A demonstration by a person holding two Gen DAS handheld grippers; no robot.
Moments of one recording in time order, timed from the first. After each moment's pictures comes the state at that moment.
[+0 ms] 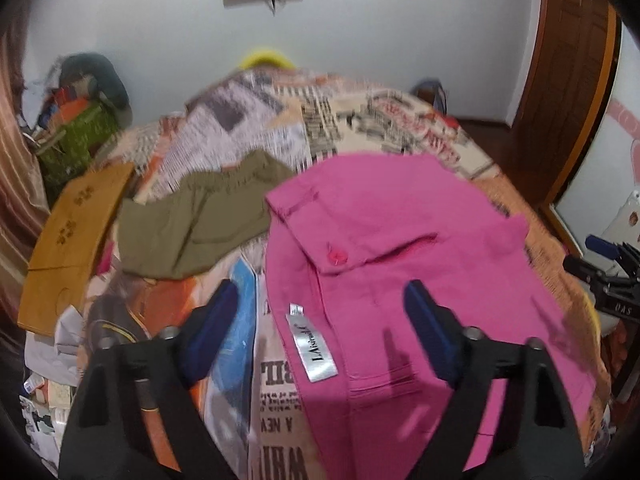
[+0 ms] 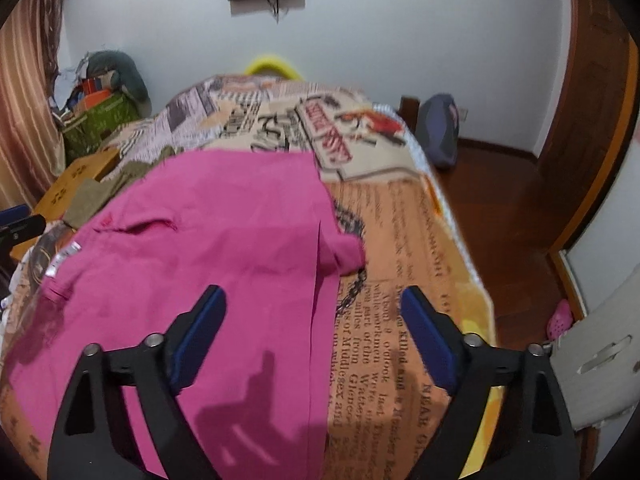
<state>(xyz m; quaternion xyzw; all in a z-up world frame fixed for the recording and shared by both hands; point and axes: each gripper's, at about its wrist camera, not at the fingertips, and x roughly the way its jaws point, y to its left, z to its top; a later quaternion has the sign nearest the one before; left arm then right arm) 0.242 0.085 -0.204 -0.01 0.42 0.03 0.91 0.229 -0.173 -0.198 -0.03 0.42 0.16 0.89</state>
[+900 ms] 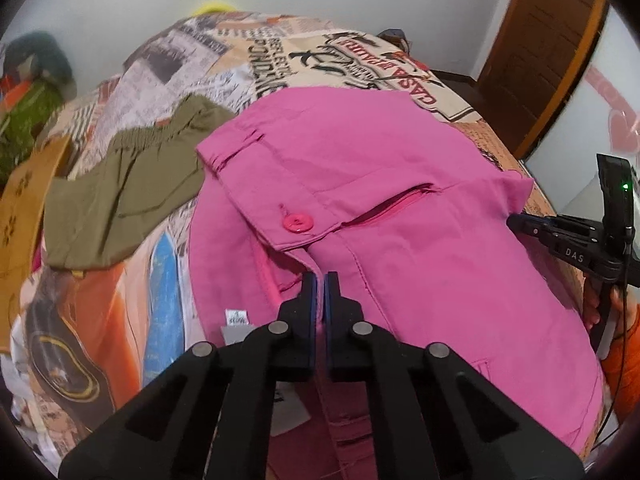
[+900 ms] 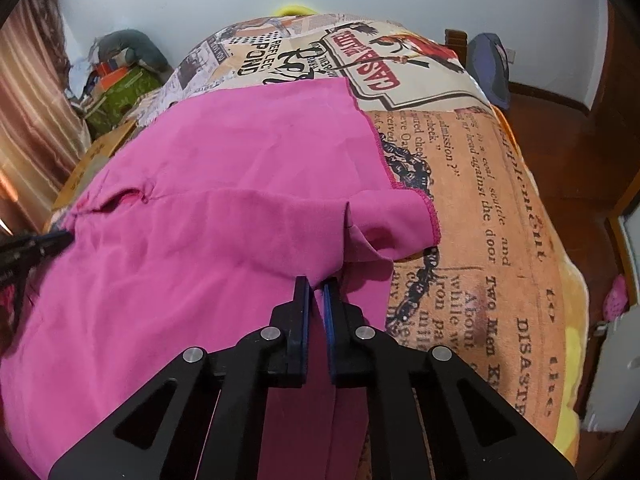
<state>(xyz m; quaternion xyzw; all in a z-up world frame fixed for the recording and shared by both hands) 0.282 0.073 -0.257 -0.01 0.48 -0.06 0.87 0.272 -0.165 -0.253 -0.02 0.48 0.22 0.85</state>
